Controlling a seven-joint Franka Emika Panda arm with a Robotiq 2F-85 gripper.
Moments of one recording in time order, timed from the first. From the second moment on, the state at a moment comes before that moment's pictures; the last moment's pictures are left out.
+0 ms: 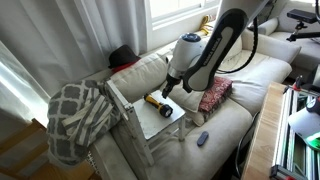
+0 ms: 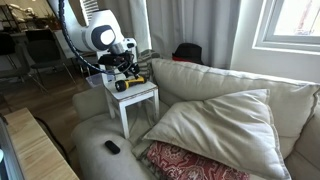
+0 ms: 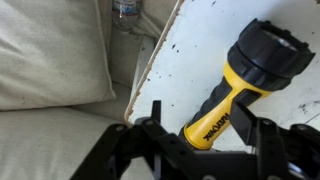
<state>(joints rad) 0.34 0.59 -0.09 -2.25 0.01 3.16 0.08</state>
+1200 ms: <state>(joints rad) 0.12 0.14 0.26 -2.36 0.16 2.60 -0.14</state>
